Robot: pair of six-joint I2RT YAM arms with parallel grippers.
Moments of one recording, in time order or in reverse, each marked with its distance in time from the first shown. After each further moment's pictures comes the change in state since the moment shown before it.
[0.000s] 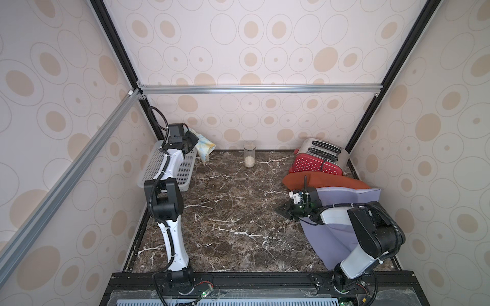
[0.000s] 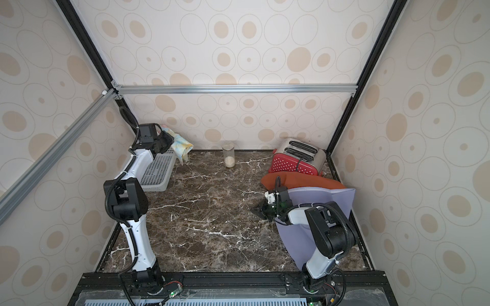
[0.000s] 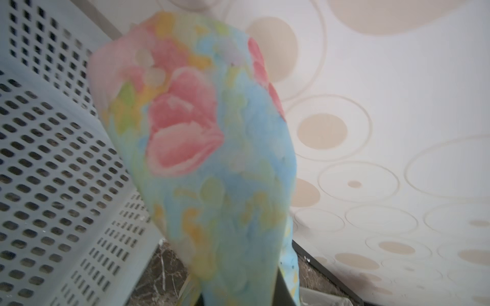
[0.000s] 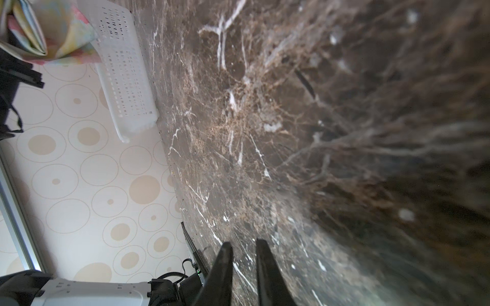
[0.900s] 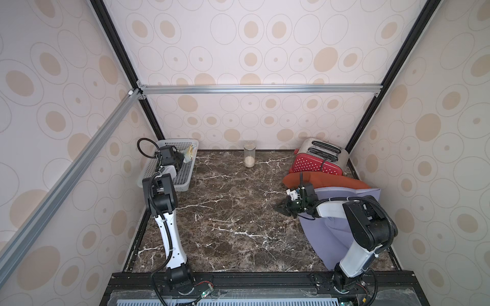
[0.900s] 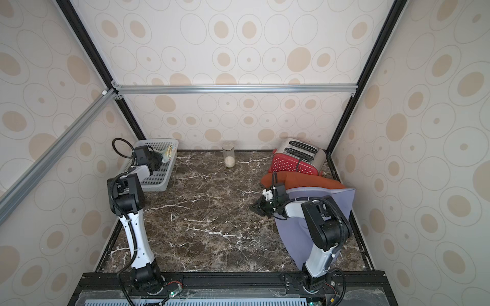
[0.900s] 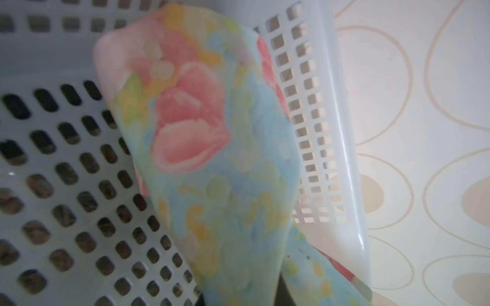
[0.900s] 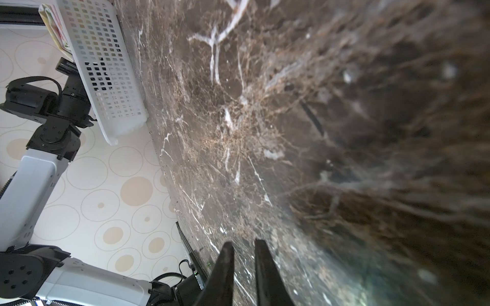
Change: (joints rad) left arm 0.132 0.207 -0.182 0.380 -0.094 -0.228; right arm 0.000 0.081 0.111 -0.123 -0.007 -0.048
